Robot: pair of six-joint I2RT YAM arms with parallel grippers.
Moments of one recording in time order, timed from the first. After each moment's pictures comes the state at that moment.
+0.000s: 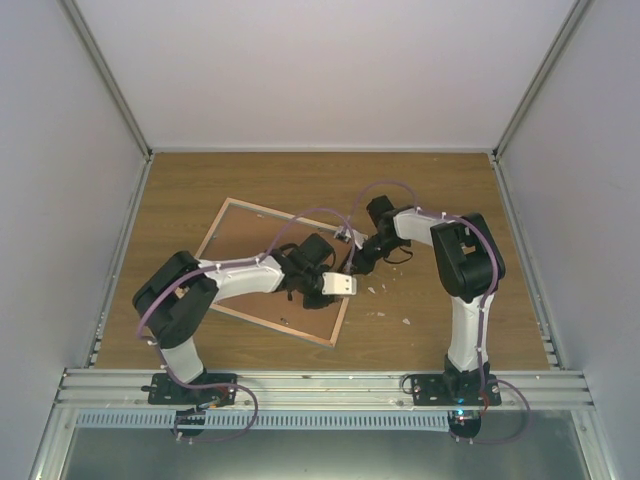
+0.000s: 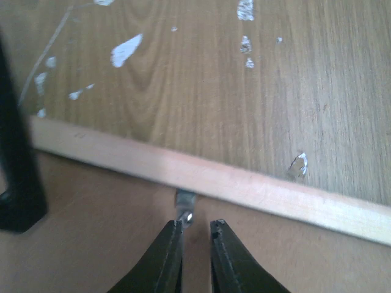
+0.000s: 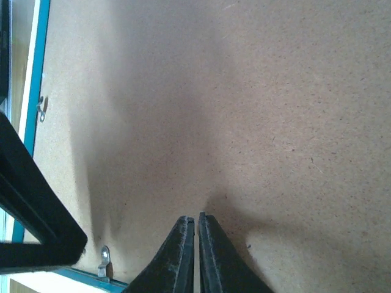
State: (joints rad) left arm -0.84 1.75 0.98 -0.29 0.30 0.71; right arm 0.37 2.05 1.25 -0.67 -0.85 -0.61
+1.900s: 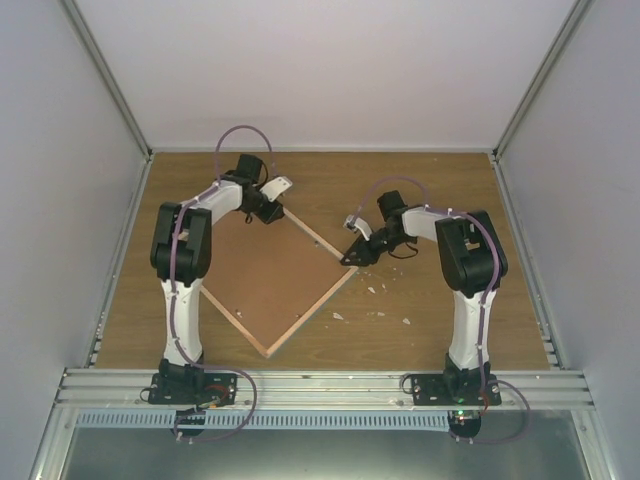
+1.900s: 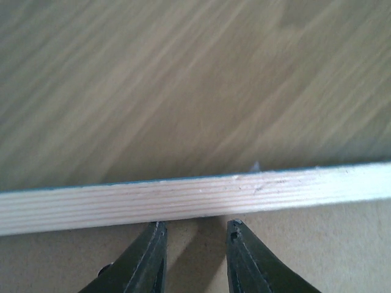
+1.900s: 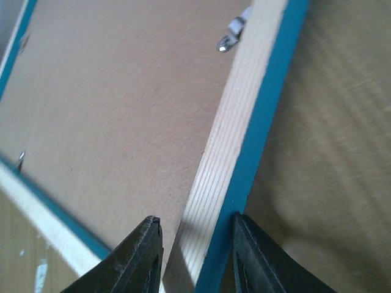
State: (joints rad) left arm -0.20 2.17 1.60 -0.55 0.35 0.52; right arm 0.30 2.08 1.27 -0.55 -0.87 -0.56
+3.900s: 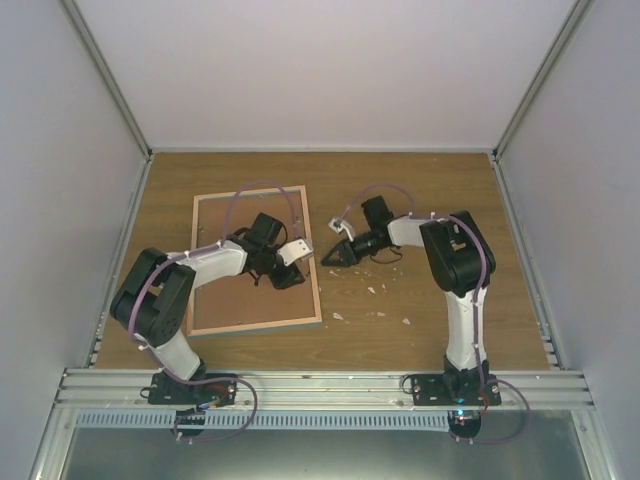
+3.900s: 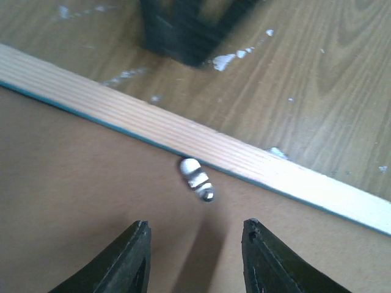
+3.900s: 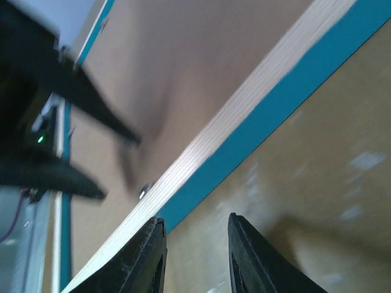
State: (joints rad) left arm -0.46 1.67 0.90 -0.32 0.43 0.45; right arm 0.41 2.12 1.19 -0.28 -1.07 -0.22
